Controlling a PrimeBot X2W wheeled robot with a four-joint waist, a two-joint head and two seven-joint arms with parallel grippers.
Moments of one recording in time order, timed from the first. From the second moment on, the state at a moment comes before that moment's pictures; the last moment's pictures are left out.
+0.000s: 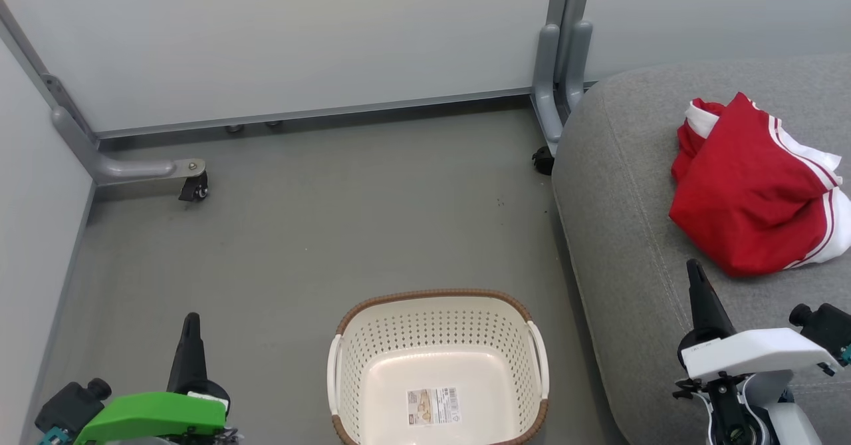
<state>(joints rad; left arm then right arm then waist) -0.01 0.05 0.04 0.25 -1.02 -0.11 -0.07 -0.05 -0.05 -0.05 0.20 0.88 0.13 -0.07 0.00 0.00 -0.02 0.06</state>
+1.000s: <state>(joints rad) -0.05 0.05 0.07 0.25 -1.29 -0.12 0.01 -0.07 -0.05 -0.08 0.22 1.21 0.13 0.01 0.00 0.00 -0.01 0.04</state>
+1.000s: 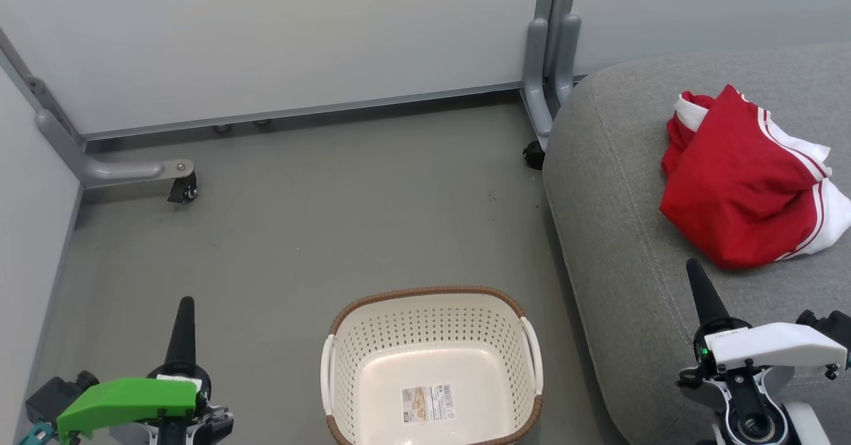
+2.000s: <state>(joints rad) -0.08 0.05 0.10 0.25 -1.50 -0.12 0.08 -0.09 -0.05 -0.10 0.24 1.47 0.13 0.08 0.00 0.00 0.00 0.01</state>
